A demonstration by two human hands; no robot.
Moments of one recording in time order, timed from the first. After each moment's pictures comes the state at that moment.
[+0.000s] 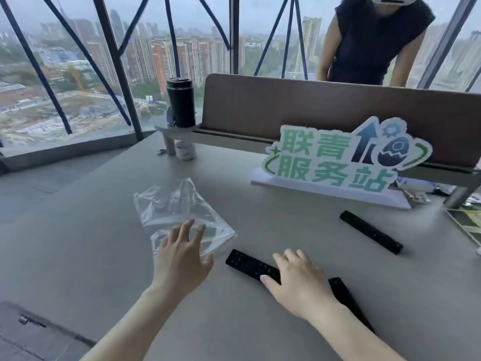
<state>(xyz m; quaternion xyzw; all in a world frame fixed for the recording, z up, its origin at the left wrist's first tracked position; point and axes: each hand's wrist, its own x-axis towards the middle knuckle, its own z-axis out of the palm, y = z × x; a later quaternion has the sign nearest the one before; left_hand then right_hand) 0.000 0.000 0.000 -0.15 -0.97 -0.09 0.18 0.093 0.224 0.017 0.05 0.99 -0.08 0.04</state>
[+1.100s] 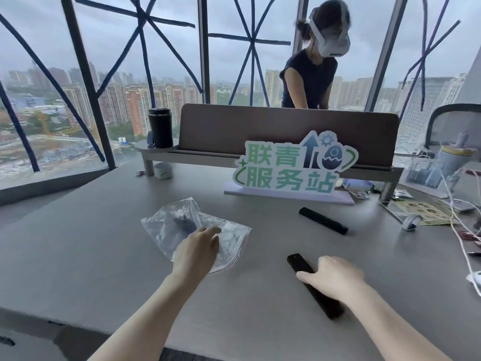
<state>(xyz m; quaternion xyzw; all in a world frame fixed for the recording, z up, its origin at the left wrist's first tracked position) 0.045 0.060 0.006 -0.21 -0.92 -0.29 0.16 0.188 0.298 0.032 0.30 0.95 -0.07 0.09</state>
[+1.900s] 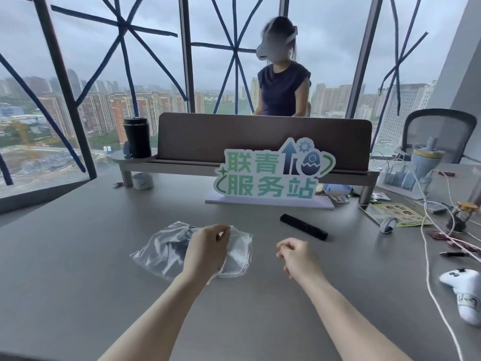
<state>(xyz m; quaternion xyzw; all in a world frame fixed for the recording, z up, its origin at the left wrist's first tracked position) 0.057 0.130 0.037 -0.23 -0.87 -0.42 0.13 0.146 0.316 0.018 0.29 0.81 -0.48 -0.16</state>
